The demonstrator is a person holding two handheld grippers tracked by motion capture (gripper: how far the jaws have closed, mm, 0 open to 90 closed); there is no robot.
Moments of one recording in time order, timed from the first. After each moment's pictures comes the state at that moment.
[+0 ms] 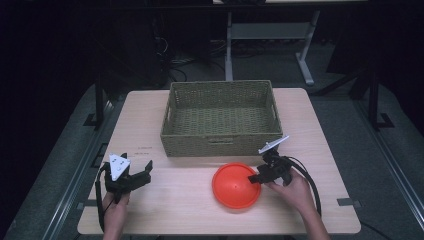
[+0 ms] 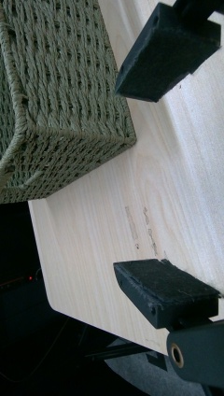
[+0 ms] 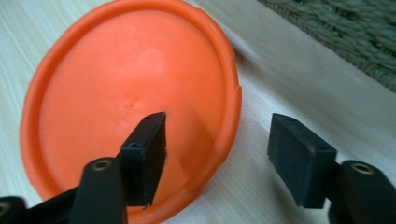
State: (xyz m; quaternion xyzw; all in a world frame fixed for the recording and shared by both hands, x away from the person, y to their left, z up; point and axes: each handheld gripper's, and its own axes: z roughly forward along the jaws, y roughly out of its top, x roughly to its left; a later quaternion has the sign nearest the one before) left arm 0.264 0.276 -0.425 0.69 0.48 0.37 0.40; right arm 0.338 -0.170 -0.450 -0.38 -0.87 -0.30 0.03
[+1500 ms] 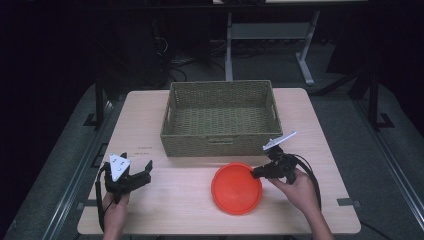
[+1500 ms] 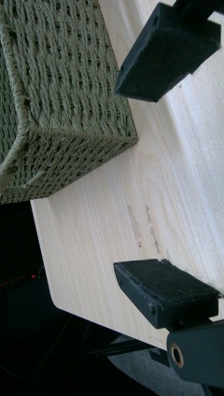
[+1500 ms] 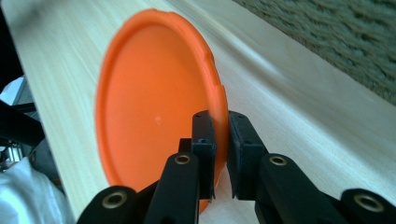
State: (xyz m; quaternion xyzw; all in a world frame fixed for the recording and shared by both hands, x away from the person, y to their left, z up) left arm 0.263 0.275 -0.424 0.69 0.48 0.37 0.40; right arm 0.325 -0.174 -0.414 -0.37 -0.86 -0.34 0.05
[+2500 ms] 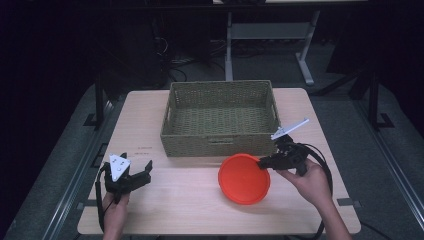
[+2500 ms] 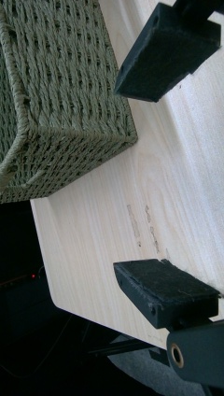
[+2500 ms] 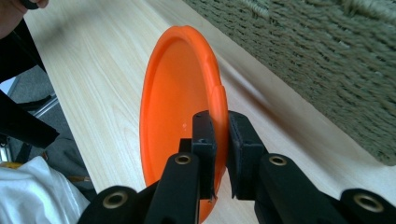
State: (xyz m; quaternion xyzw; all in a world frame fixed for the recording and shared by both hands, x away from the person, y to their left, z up) left arm 0.263 0.275 -0.424 0.69 0.48 0.38 0.40; right arm 0.318 -0.185 -0.357 -0.36 -0.87 -0.35 0.02
